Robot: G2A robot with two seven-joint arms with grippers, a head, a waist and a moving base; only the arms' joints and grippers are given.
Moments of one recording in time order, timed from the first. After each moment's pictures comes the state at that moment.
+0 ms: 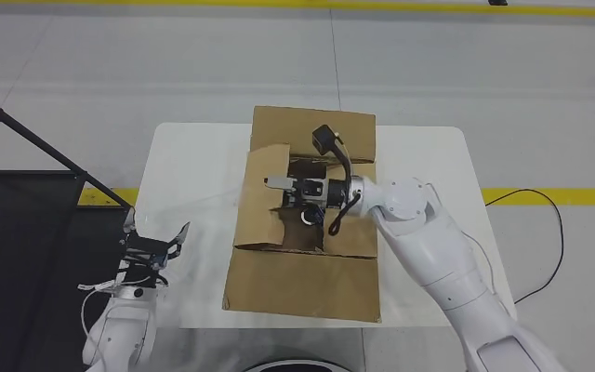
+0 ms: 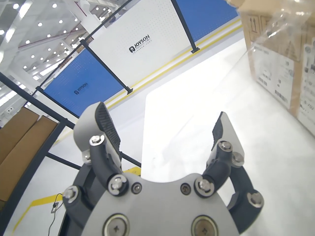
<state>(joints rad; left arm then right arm) 1.83 -1.18 -1.65 -1.90 1.73 0.18 0.26 -0.67 -1.31 0.90 -1.33 0.32 -0.16 0.92</state>
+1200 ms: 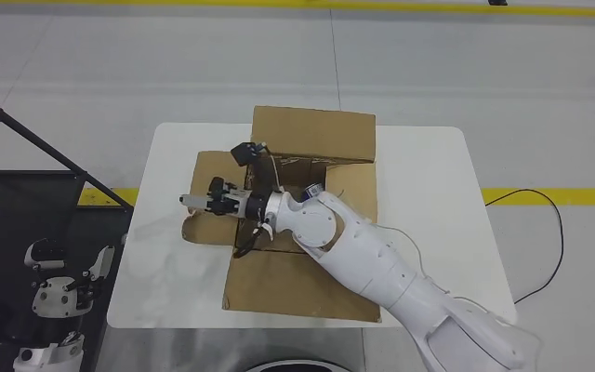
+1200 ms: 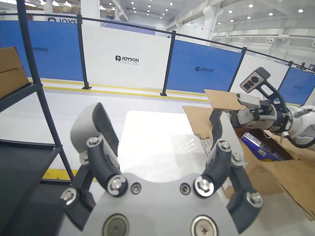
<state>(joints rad) 2.19 -1.22 -2.00 -2.11 0.93 -0.28 0.53 -0.54 -1.56 0.53 -1.08 -0.01 -0.38 0.38</state>
